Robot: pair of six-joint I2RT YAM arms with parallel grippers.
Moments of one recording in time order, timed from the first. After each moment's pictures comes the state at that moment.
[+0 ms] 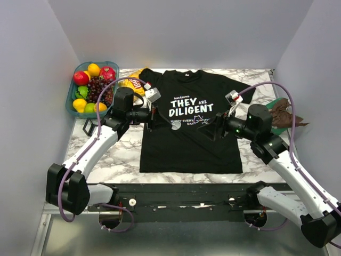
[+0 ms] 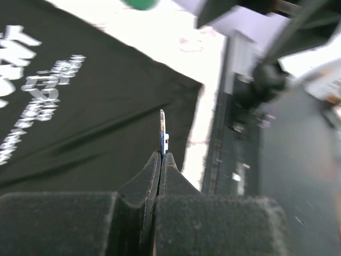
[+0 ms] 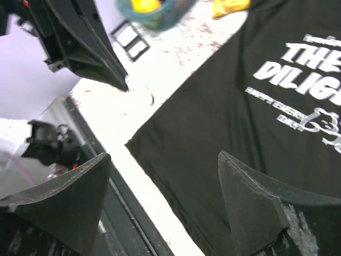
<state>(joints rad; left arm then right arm) -0.36 1.27 0.97 -0.10 1.03 -0.12 0.48 0.89 0.85 -0.20 -0.49 0.31</state>
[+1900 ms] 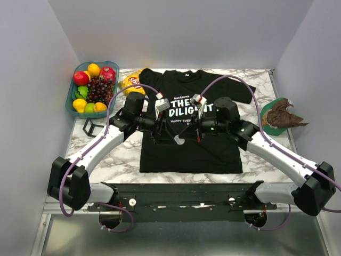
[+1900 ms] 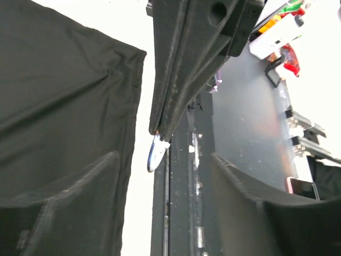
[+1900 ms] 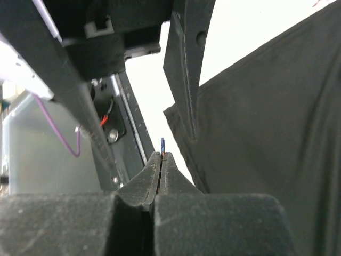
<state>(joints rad) -0.46 1.32 0.97 -0.22 1.20 -0.05 0.69 1.23 0.99 -0.19 -0.63 0.24</state>
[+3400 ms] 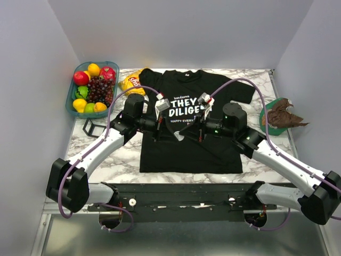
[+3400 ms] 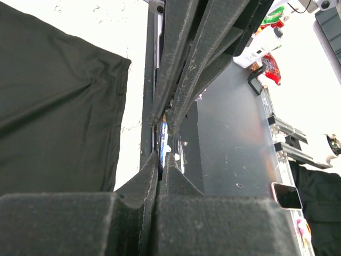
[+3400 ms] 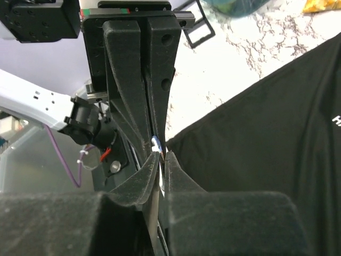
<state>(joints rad) -0.47 1.29 0.91 -0.05 1.23 -0.22 0.70 1.11 0.88 0.02 -0.52 0.34</state>
